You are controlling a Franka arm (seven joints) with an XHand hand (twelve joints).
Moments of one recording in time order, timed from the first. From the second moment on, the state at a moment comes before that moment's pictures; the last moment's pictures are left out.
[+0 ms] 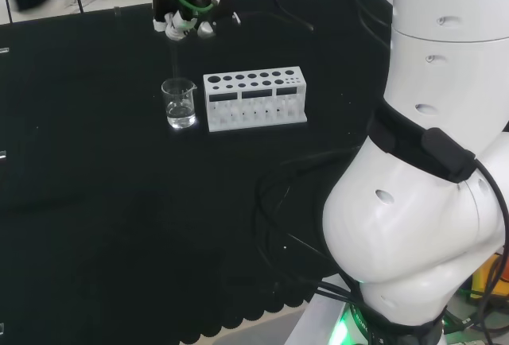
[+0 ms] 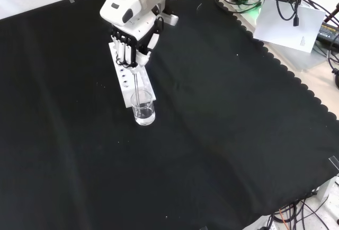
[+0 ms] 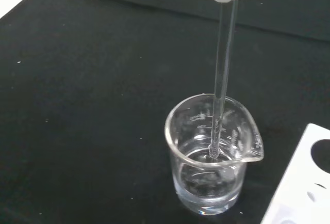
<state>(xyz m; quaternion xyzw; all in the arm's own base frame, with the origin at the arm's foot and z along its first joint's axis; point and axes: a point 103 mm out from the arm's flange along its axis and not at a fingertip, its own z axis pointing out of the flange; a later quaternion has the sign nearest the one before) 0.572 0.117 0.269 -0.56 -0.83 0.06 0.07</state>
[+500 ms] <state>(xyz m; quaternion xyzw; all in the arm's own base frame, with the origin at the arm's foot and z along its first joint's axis) 0.558 0.100 0.274 -0.57 -0.82 0.06 0.07</state>
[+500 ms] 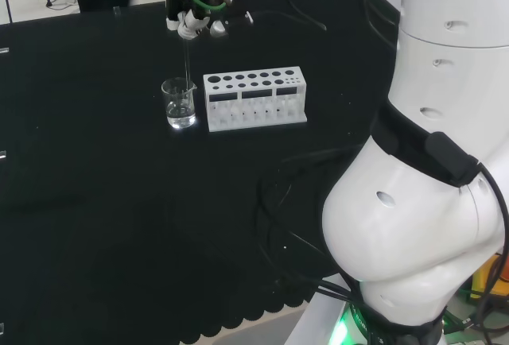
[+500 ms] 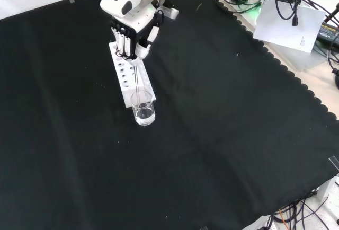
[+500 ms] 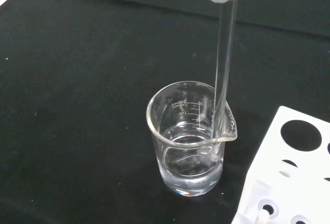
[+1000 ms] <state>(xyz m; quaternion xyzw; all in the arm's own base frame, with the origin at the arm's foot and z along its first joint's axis) 0.545 0.133 0.268 -0.54 -0.83 0.06 0.09</state>
